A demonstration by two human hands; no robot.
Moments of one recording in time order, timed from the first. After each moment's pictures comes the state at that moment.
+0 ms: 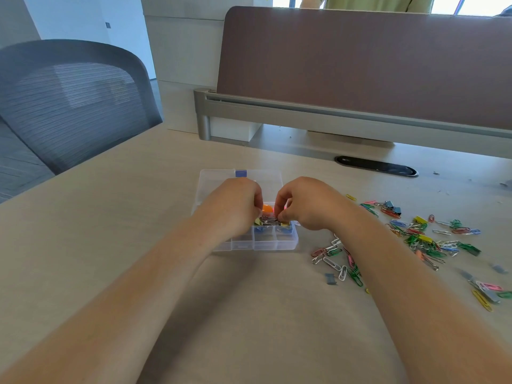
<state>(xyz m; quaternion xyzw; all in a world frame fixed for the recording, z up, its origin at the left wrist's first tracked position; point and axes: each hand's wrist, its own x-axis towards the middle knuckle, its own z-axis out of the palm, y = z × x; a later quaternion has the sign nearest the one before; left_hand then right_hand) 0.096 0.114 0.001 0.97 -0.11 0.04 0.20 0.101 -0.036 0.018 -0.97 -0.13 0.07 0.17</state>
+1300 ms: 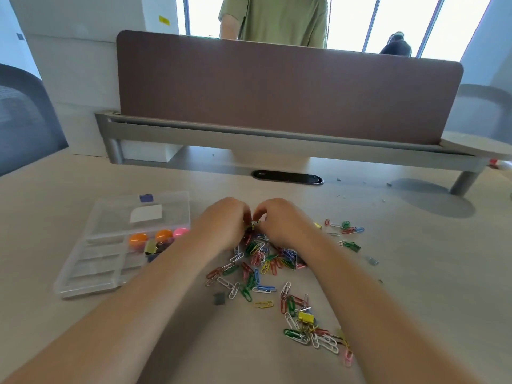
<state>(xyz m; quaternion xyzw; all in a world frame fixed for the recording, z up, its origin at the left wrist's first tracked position) 0.129 -0.031 -0.016 0.96 -0.21 0.05 0.16 0.106 -0.165 -0.004 -0.98 0.00 -0.01 0.19</state>
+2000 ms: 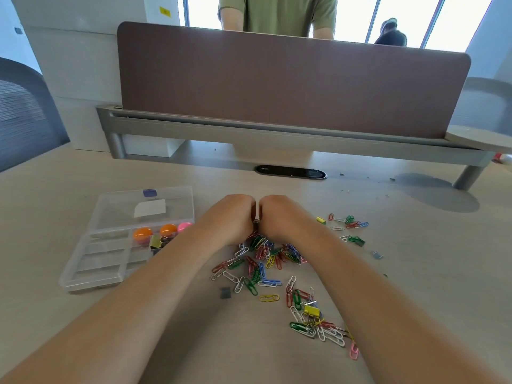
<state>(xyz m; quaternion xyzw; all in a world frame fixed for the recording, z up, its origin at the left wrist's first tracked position) 0.125 -0.034 -0.008 0.96 -0.22 0.01 0.15 0.111 -0.150 -0.001 -1.00 -0.01 0.04 0.06</state>
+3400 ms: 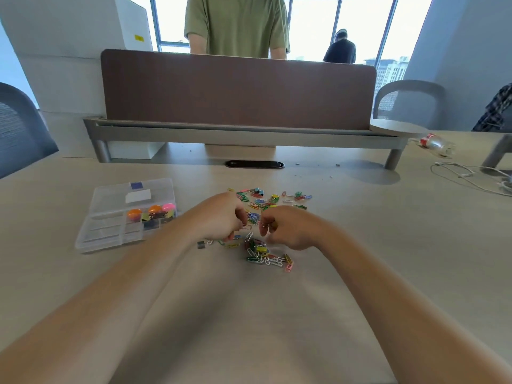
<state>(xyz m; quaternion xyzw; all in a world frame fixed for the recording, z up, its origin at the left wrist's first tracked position) 0.003 -0.041 0.027 0.93 -0.27 -0.10 0.23 -0.046 -0.213 0.018 -0.98 -0.10 0.07 0.16</state>
